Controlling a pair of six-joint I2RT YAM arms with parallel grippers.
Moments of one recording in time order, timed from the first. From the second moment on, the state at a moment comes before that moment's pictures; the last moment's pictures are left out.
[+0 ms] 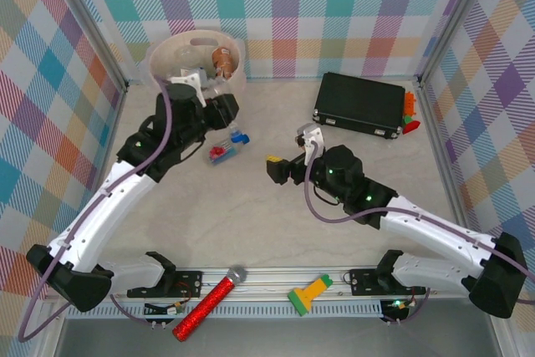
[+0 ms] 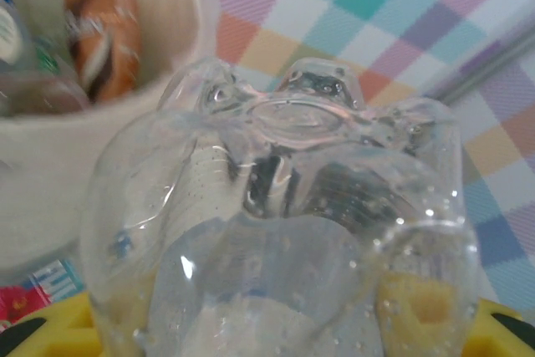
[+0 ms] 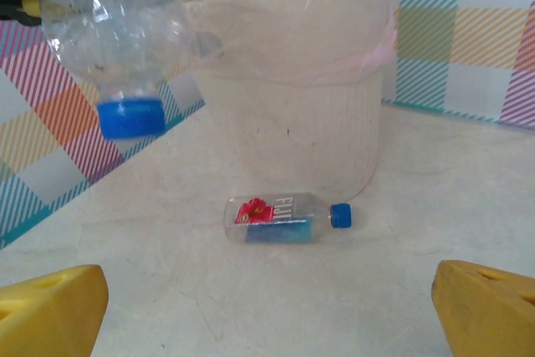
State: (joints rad) left arm -0.52 1.21 1.42 -0.57 -0.11 -0.63; right arm 0.90 1.04 0.80 0.06 0.12 0.23
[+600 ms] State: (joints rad) left arm -0.26 1.47 1.73 -0.52 -0.17 -0.80; right arm 0.90 0.95 0.78 0.06 0.11 0.25
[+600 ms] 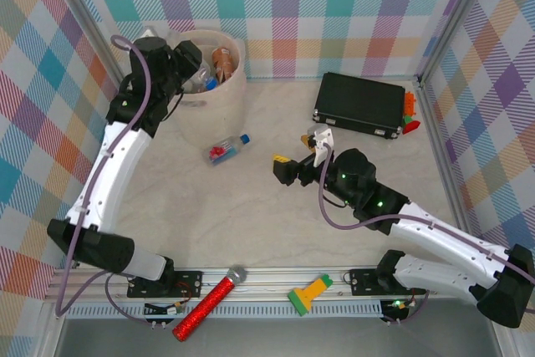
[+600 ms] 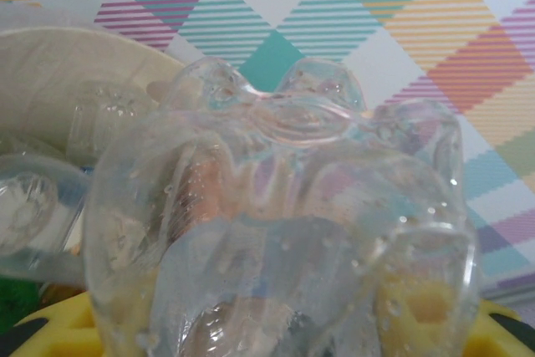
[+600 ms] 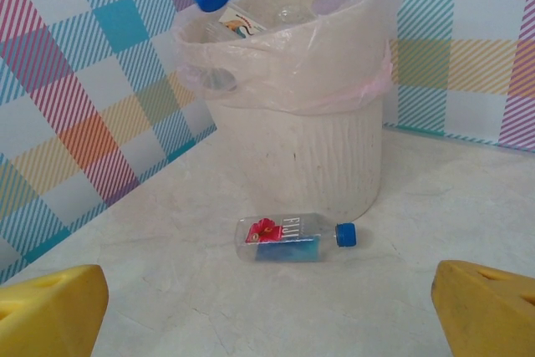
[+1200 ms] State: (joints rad) left arm -0.21 1.91 2.10 -0.52 -0.14 -0.94; right arm 0.90 0.92 0.76 0.04 0.11 0.25
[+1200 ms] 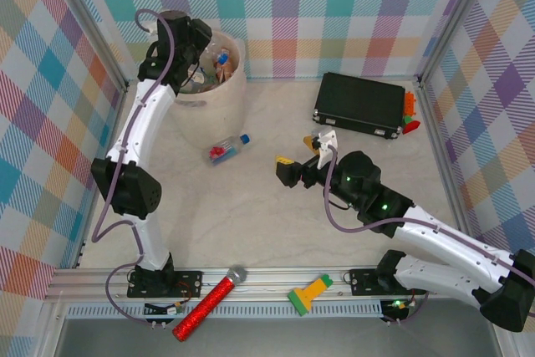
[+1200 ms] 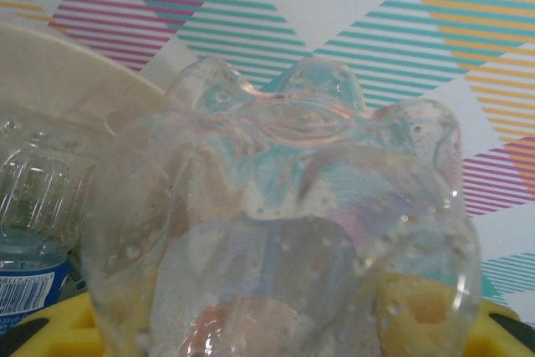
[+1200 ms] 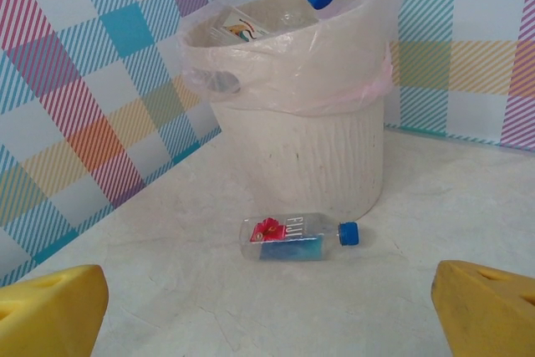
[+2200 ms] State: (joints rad) left arm -0.19 1.92 2.14 -0.61 -0.13 -0.99; right arm 0.90 0.92 0.76 0.04 0.12 0.25
